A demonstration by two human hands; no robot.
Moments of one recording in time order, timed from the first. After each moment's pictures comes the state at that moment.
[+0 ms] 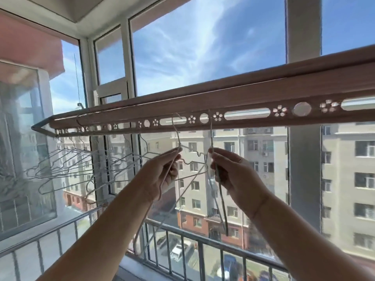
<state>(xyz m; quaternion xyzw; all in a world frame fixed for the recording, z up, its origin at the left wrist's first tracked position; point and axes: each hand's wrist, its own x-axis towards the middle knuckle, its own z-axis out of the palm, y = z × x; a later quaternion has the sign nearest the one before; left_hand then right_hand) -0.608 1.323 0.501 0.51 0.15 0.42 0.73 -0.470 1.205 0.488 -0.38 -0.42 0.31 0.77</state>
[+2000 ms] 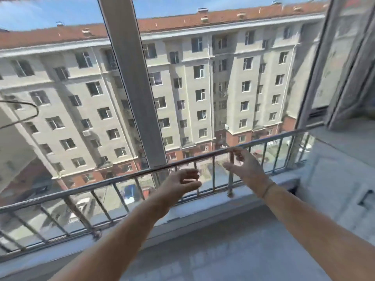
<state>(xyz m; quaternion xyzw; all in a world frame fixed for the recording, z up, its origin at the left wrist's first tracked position) -0.385 1.078 0.253 0.80 0.02 -0.03 0.60 -0.292 0.874 0.241 -0.78 -0.17 -0.03 0.60</state>
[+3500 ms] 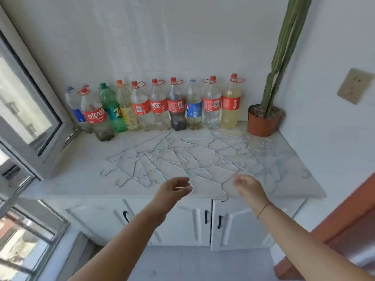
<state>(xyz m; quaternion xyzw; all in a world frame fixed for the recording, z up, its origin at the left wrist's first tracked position) -0.101 0.216 0.150 0.68 -0.34 -0.42 0.49 -0.295 0.067 0.111 -0.59 0.50 -0.30 0.56</state>
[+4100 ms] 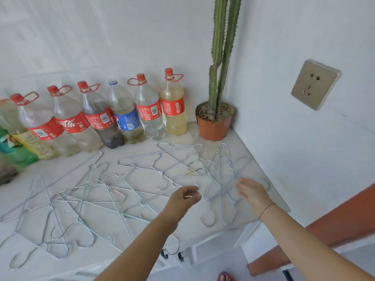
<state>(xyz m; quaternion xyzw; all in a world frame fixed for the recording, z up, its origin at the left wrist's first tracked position) -0.178 -0.060 0.073 0.64 -0.36 -0.54 0.41 -0.391 -0.161 0.048 -0.38 0.61 -0.32 0.62</state>
